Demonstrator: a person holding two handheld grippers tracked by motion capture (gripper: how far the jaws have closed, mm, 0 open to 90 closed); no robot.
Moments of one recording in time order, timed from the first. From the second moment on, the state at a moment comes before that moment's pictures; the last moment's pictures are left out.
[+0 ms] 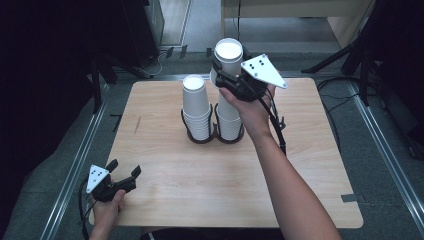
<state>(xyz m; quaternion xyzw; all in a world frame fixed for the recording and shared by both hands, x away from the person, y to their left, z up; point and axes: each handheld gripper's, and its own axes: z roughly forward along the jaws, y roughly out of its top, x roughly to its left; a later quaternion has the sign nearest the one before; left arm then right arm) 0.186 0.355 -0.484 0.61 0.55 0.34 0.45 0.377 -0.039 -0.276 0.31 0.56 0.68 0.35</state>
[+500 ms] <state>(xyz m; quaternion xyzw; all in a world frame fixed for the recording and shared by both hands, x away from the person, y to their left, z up) 0.183 0.352 -0.483 0.62 0.53 0.35 0.46 0.355 -0.075 -0.286 0.27 0.58 0.70 0.31</state>
